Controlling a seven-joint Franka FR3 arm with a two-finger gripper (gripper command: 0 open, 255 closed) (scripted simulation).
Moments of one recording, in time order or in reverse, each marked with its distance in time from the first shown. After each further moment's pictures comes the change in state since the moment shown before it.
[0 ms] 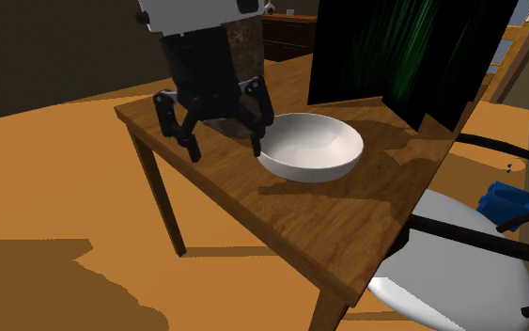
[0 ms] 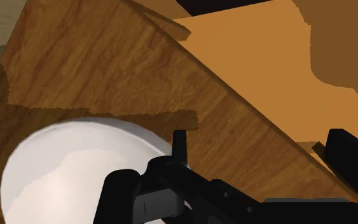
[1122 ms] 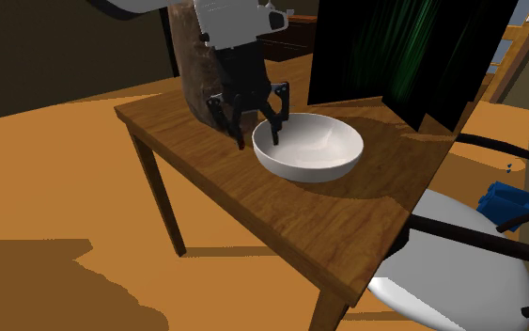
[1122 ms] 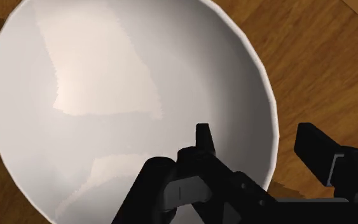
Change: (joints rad) arm -0.025 0.293 -0.040 0.245 0.002 0.069 -0.070
